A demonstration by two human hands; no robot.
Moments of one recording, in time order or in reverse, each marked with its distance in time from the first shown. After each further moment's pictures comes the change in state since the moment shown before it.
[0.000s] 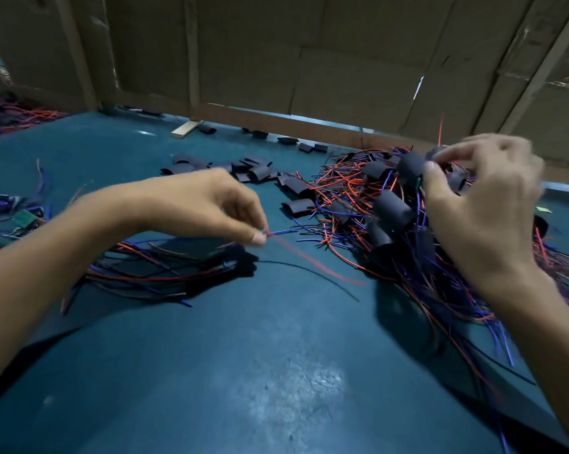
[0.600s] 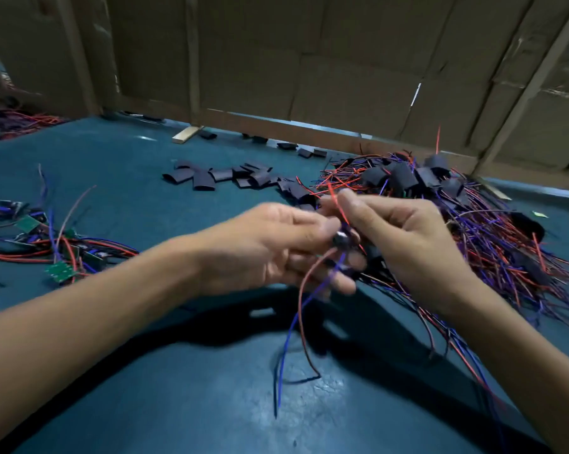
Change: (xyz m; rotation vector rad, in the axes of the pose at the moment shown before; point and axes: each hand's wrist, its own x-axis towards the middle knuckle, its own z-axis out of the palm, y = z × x) left_hand 0.012 0.043 0.065 -1.157 -0.167 0.060; right_hand -0.033 -0.037 0.017 0.865 -0.594 0.039
